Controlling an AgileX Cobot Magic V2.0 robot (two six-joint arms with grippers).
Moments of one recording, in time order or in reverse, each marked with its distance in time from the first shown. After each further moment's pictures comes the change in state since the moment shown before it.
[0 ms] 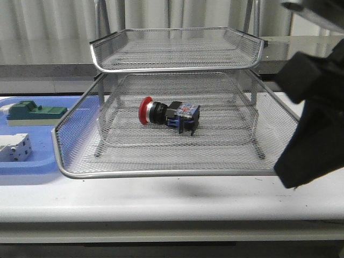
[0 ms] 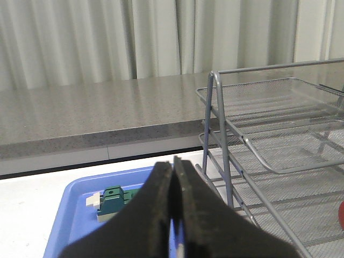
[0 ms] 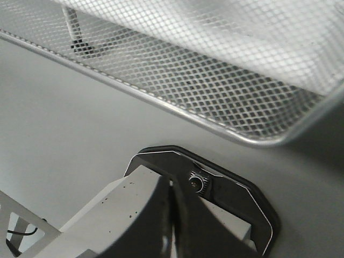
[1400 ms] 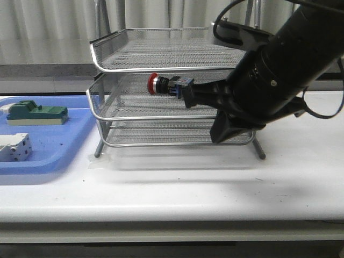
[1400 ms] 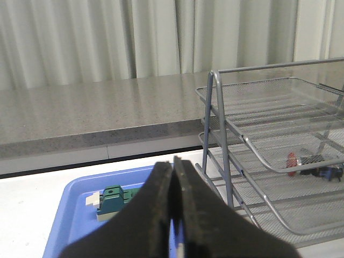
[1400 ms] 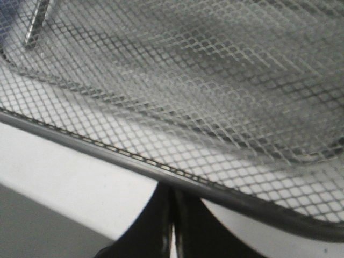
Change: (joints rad) left arm 0.000 0.000 0.000 0.000 0.002 0.000; right arm -0.053 0.478 -0.263 -0.065 -0.411 0.000
